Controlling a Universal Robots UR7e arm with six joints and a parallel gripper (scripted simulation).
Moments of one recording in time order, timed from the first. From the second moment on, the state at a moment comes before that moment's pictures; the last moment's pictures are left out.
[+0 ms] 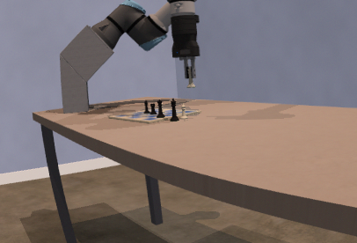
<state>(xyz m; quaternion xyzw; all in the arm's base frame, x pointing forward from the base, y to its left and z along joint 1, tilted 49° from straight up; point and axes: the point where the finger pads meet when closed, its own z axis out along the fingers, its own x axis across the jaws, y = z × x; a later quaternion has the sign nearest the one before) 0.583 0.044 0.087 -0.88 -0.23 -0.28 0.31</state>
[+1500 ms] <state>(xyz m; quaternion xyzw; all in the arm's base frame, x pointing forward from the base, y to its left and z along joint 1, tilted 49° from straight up) 0.544 0.013 0.058 -0.81 -0.43 -0.34 0.24</state>
